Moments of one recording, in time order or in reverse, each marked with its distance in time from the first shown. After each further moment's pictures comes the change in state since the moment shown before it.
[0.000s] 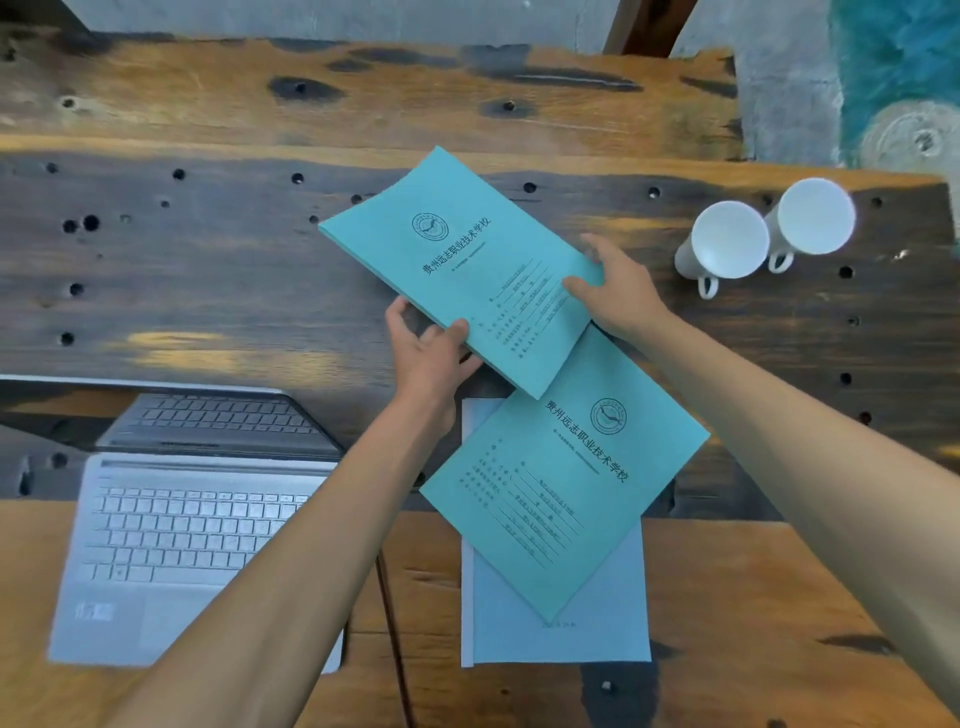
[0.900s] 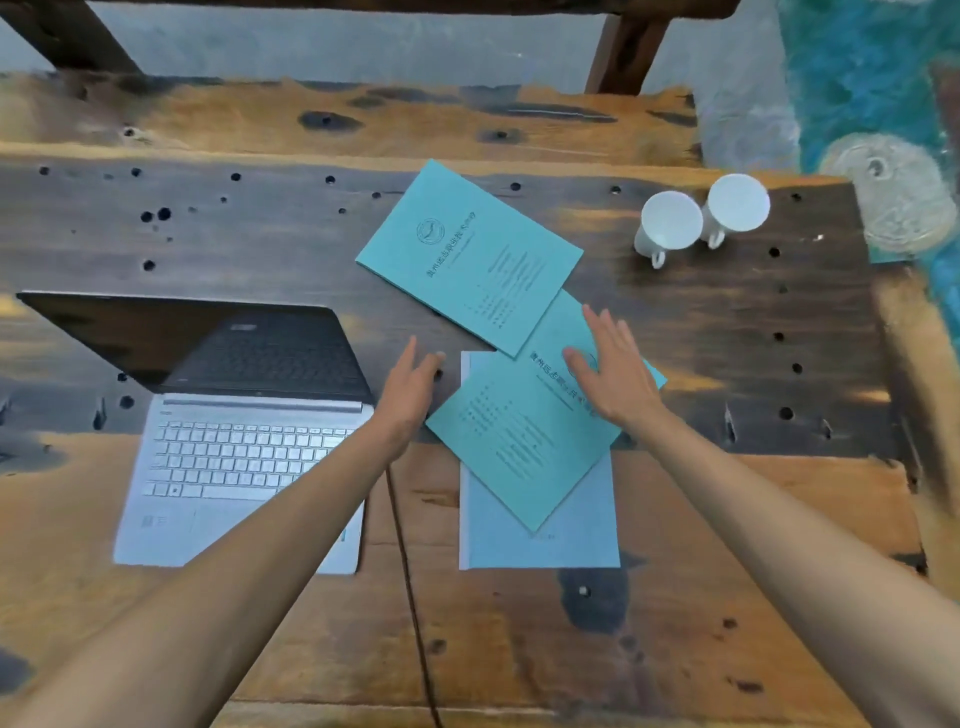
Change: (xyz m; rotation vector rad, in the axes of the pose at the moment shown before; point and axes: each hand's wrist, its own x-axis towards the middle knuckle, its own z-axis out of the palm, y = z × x) left_hand -0.071 -0.036 -0.085 0.647 -0.090 0.043; right_hand -0.173 0.036 0.021 -0.085 0.004 0.001
